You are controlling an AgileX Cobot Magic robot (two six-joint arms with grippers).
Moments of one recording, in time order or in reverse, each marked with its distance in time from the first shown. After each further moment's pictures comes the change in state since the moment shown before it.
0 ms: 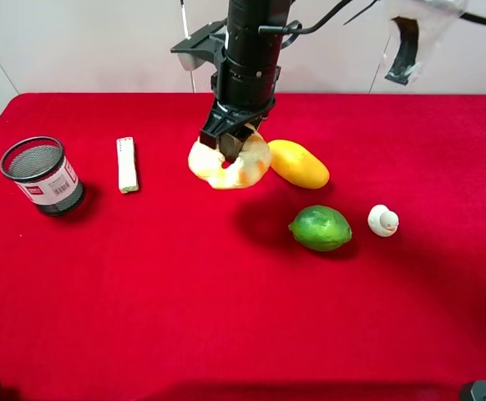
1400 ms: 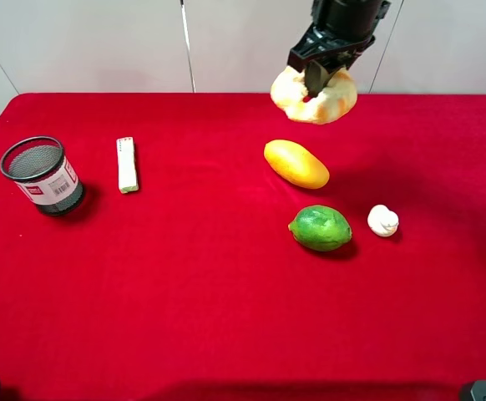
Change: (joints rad) left arm 0.000 0.000 0.000 0.000 0.000 0.000; right arm -0.266 -0.139 0.005 -0.076 0.051 0.069
